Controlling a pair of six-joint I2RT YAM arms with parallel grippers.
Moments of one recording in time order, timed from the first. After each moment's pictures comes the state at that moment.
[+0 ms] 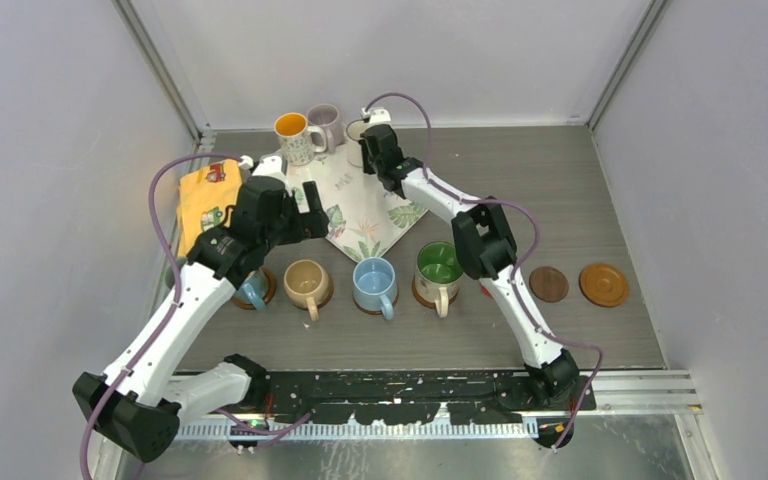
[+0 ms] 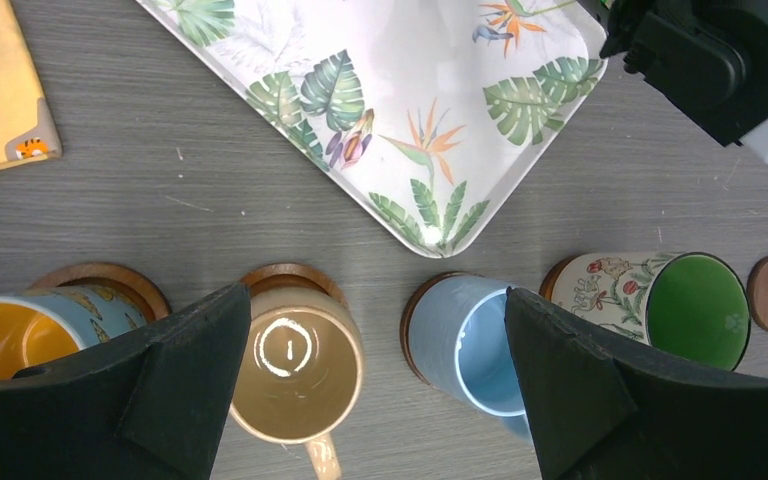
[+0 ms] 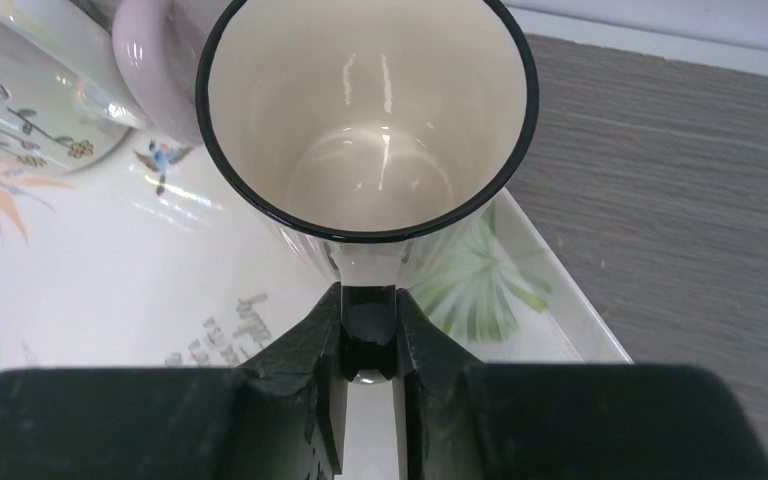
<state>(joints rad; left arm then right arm) -0.46 1.05 1.11 -0.66 -0.21 -0.47 0.61 2.62 2.30 -0.10 0.24 0.21</state>
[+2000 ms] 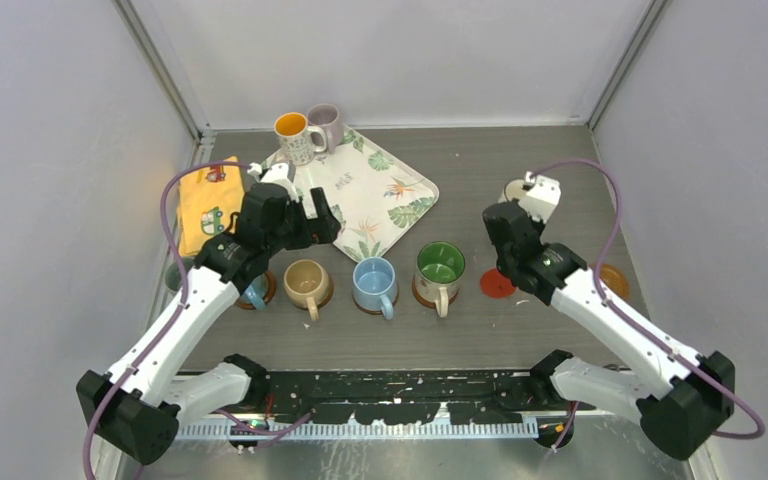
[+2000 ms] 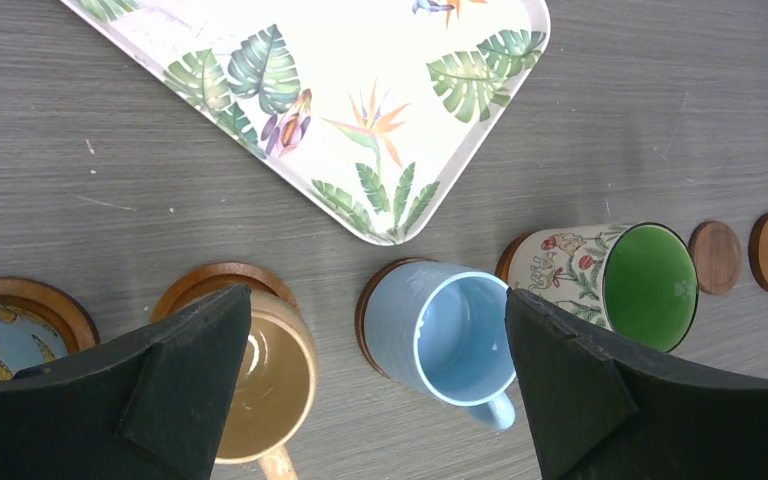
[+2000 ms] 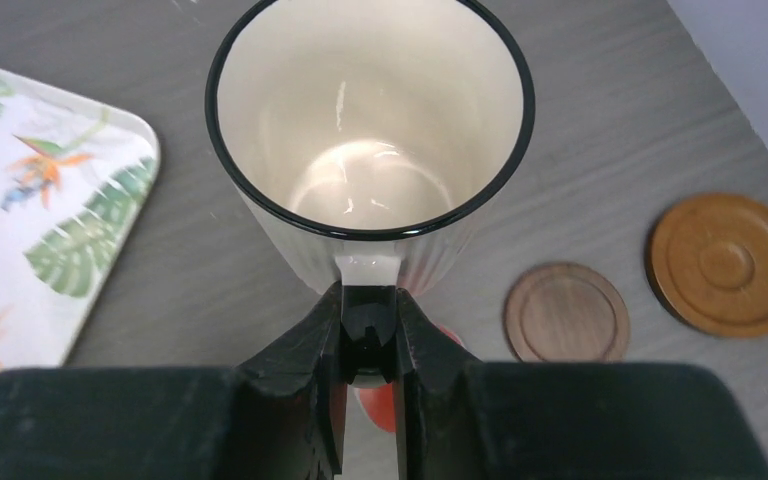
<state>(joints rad) -0.46 1.03 1.02 -0.56 -0.09 -0.51 0.59 1.09 0.94 -0.49 0.83 0.59</state>
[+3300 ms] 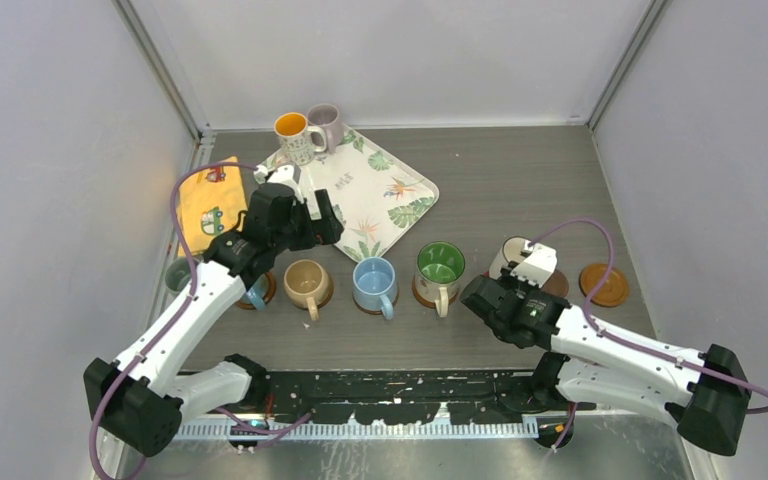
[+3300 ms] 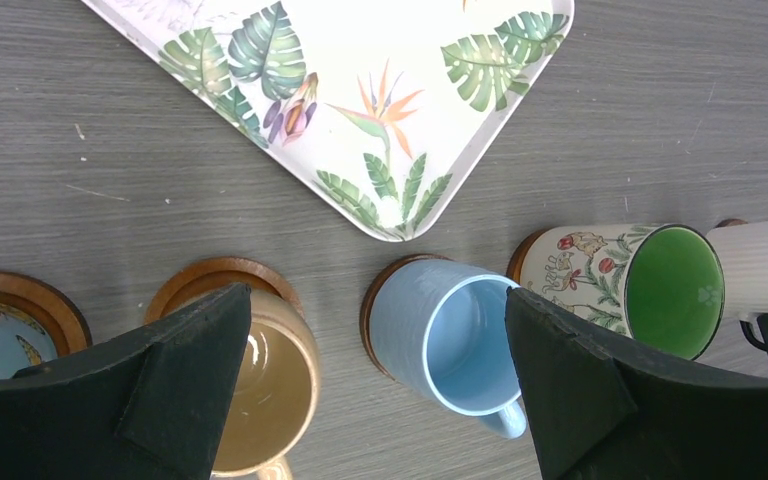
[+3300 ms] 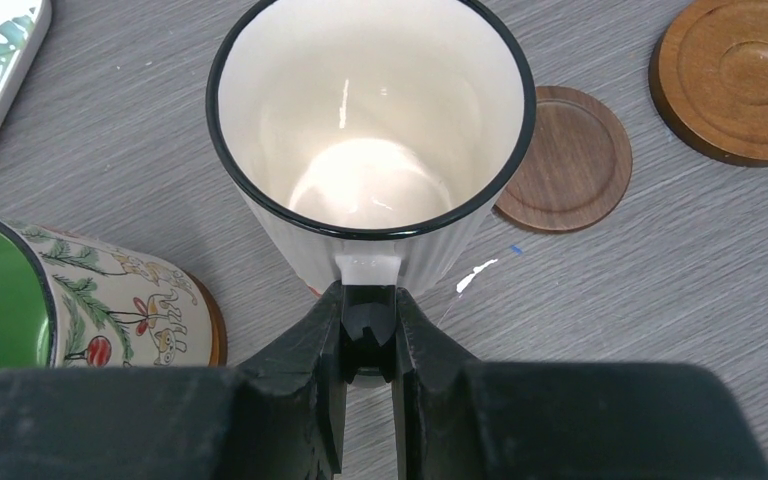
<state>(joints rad) -0.46 1.08 1.00 -0.53 -0.09 -0.52 0.95 0.89 0.58 -0.82 1.02 1.20</state>
